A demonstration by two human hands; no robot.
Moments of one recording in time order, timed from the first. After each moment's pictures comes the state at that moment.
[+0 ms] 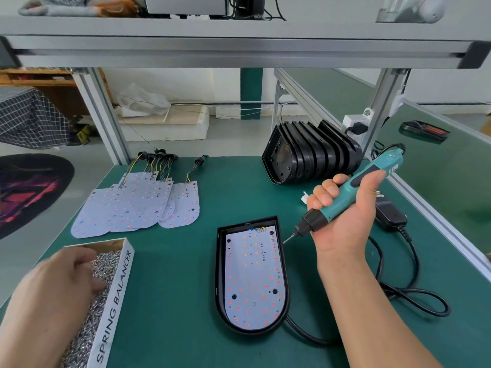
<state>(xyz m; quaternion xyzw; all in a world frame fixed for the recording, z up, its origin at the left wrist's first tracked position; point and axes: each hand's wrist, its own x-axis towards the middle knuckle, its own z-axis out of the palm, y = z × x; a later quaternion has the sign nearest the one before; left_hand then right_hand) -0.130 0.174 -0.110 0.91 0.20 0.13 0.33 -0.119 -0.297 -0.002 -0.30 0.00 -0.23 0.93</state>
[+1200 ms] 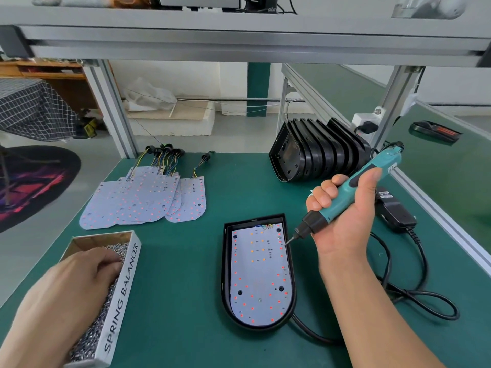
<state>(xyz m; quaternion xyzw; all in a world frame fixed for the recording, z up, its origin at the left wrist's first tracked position) -0.151 0.121 -0.056 0.97 0.09 0.10 0.18 -0.117 -0.286 -0.002 -0.32 0.02 -0.21 0.92</state>
